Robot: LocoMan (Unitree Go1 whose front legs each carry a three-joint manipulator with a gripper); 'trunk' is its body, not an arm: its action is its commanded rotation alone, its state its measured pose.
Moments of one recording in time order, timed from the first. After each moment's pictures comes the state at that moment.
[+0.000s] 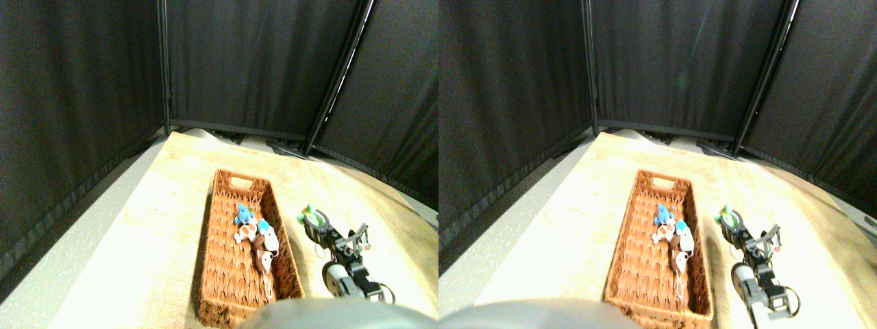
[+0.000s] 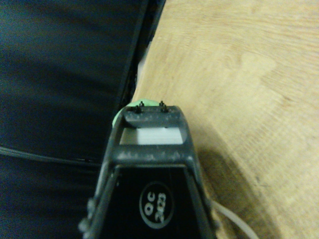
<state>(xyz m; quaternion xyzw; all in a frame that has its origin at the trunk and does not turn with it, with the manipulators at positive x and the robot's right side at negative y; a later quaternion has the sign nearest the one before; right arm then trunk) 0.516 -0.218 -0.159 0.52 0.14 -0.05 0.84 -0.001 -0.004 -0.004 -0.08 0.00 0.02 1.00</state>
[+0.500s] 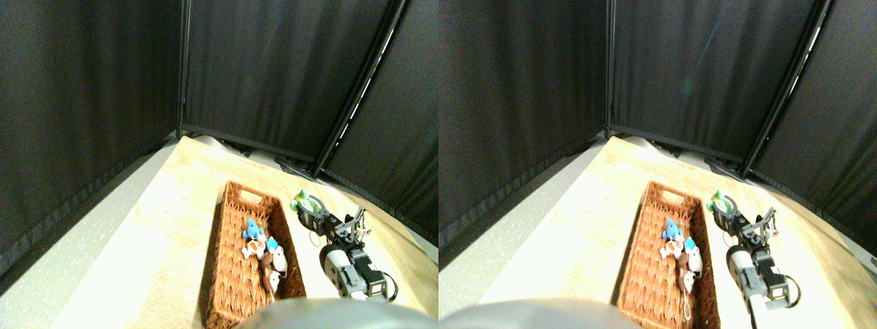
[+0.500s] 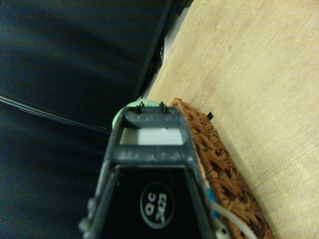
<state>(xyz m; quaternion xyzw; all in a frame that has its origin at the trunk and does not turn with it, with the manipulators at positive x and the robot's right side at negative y) 0.531 -0.153 -0.112 0.52 0.18 0.02 0.84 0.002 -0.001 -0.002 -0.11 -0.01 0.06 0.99</state>
